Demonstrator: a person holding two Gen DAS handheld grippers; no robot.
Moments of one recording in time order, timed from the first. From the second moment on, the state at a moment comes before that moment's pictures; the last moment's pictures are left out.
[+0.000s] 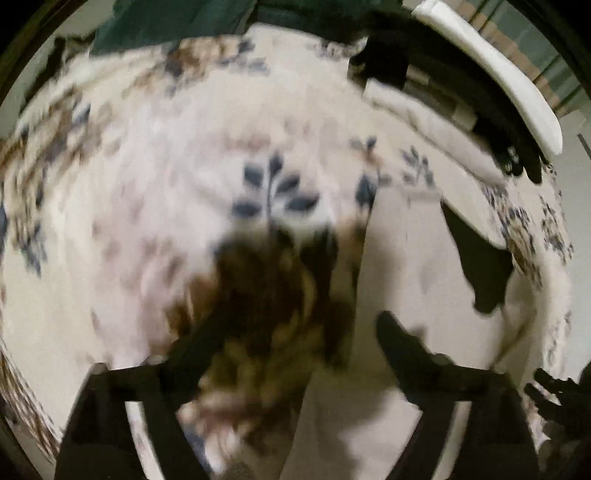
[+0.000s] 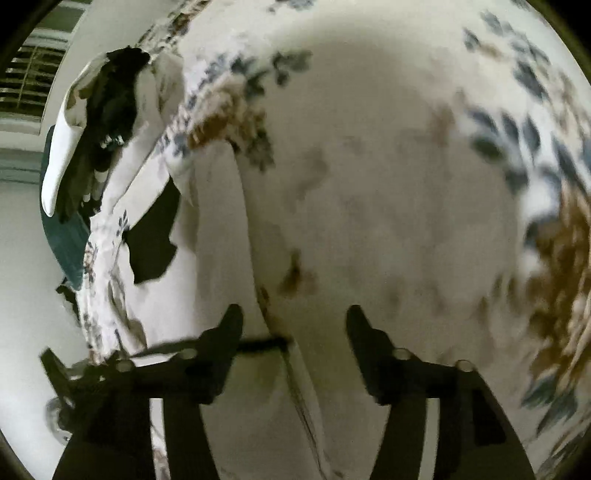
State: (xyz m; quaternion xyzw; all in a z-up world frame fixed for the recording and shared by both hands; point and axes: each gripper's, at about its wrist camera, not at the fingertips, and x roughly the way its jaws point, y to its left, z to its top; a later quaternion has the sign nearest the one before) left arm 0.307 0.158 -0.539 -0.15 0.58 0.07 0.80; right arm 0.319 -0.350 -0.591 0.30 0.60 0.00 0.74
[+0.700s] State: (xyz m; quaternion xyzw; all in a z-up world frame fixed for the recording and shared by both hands) left arm 0.445 0.086 -0.569 -0.01 0.61 -0.08 0.79; right arm 0.486 -0.294 -0.604 0.17 0.62 0.02 0.76
